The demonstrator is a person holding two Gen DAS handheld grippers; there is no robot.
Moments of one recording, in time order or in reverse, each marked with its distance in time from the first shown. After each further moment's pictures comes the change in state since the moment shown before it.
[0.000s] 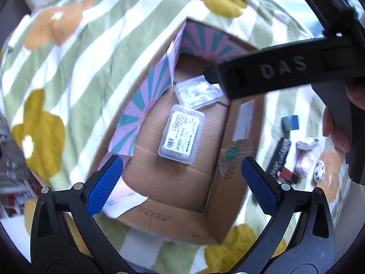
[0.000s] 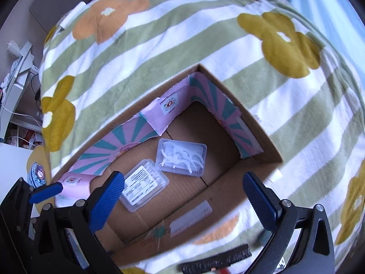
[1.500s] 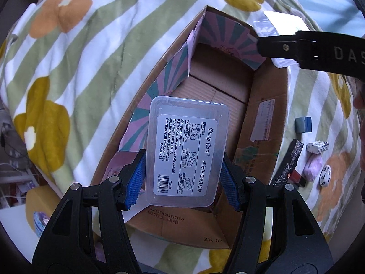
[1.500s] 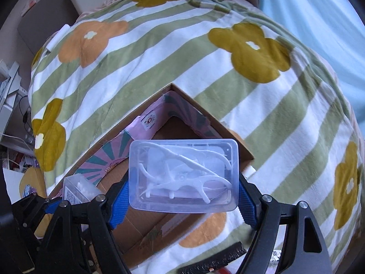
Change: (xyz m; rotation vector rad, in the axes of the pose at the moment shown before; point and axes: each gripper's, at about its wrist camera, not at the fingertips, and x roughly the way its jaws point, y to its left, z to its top) left arm 0.032 0.021 0.005 -0.080 0.077 0.042; right arm -0.012 -0.014 0.002 0.077 -0.081 -0.093
